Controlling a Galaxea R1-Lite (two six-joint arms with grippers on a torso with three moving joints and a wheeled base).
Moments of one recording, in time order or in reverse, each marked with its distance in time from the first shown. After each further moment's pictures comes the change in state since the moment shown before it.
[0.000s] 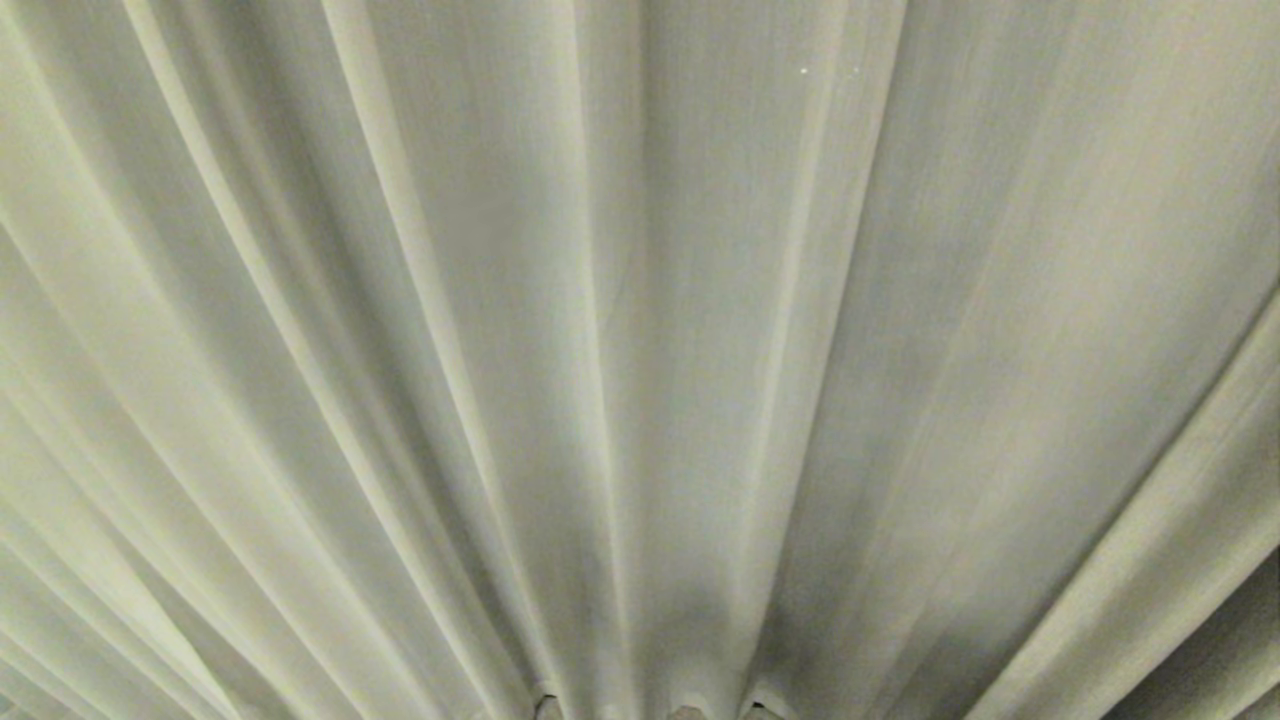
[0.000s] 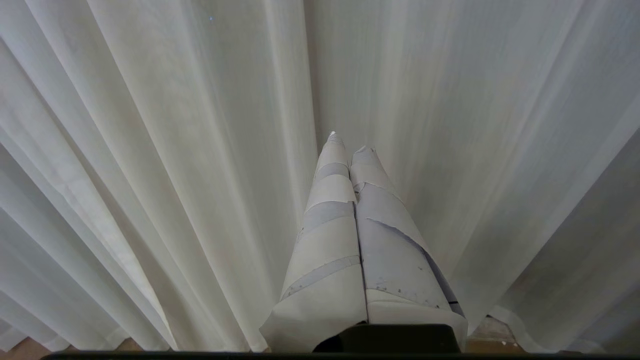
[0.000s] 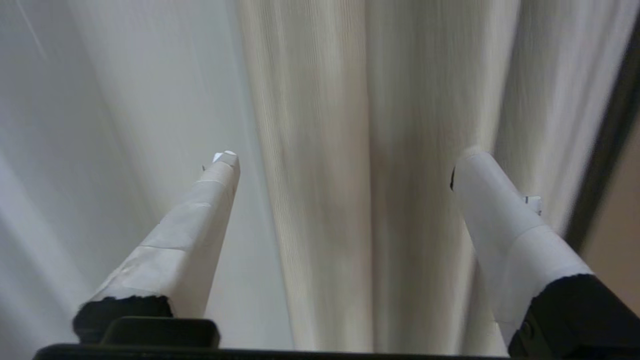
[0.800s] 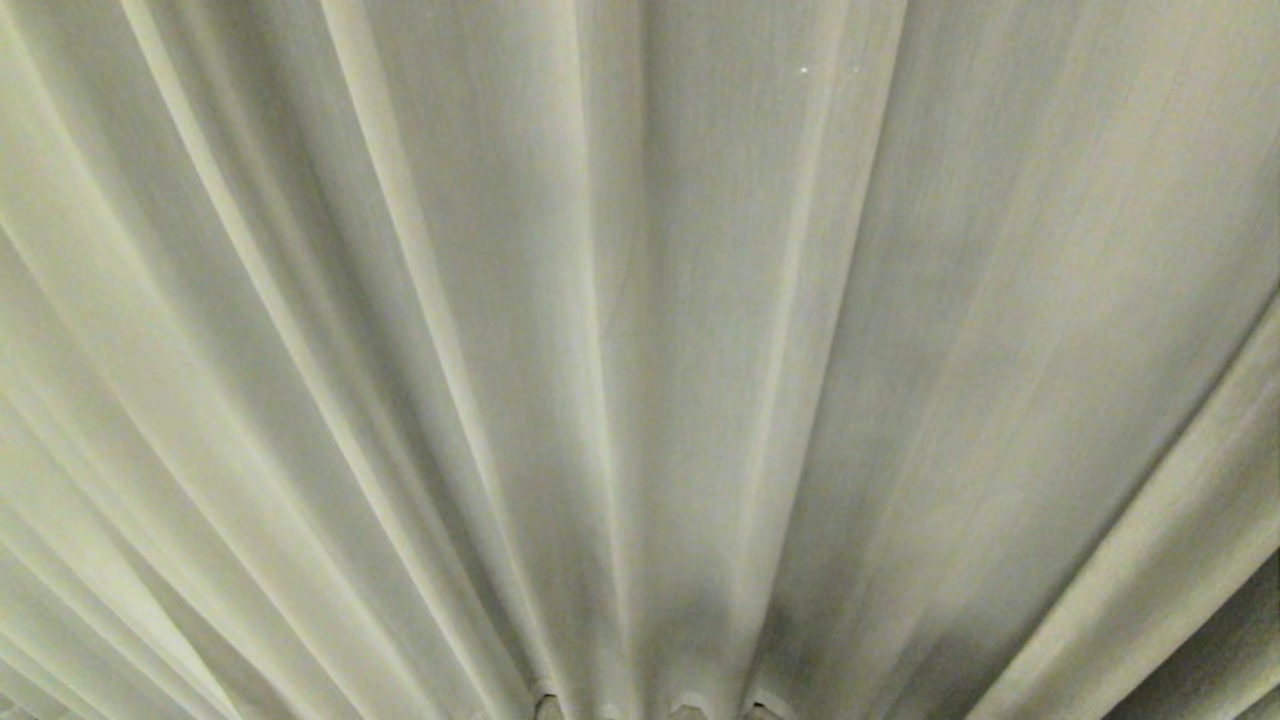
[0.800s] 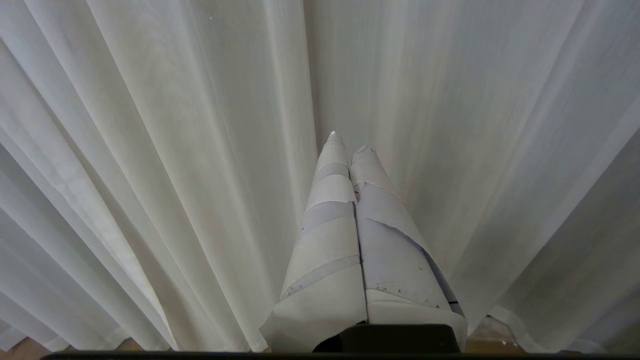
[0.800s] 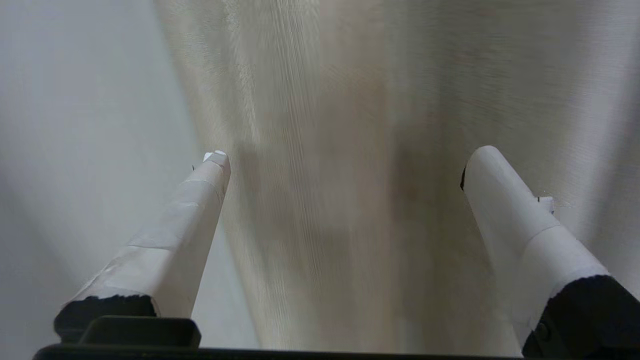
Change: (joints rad) left arm 0.000 0.000 0.000 0.000 0.000 0.000; right arm -0.061 0.368 -0.277 -0.102 0.009 0.040
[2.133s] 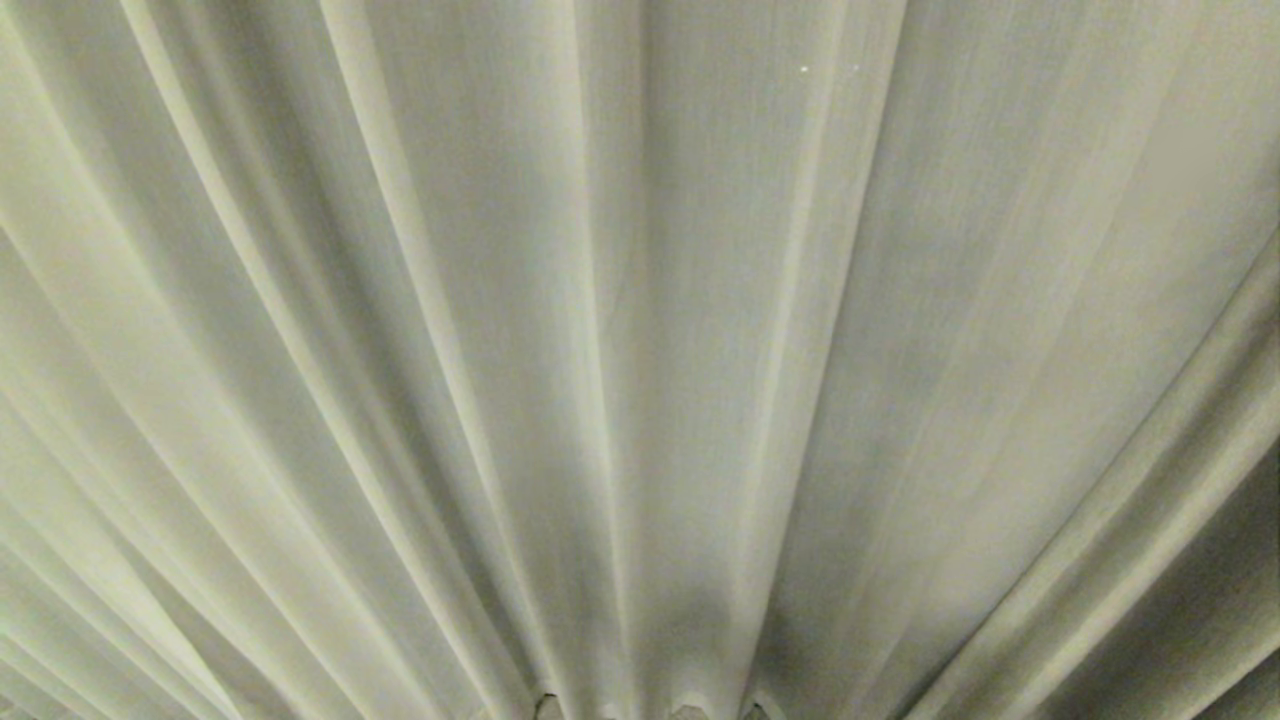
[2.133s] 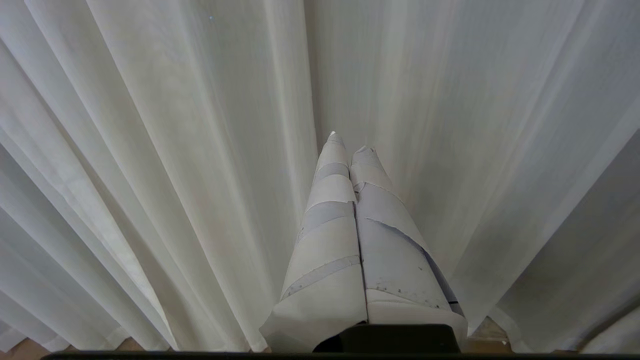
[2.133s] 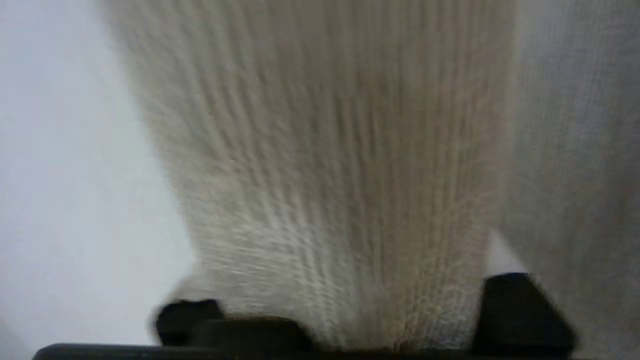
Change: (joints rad) left arm 0.000 0.000 0.000 0.000 0.000 0.000; right arm -0.004 0.332 -0.411 0.092 0.150 0.060
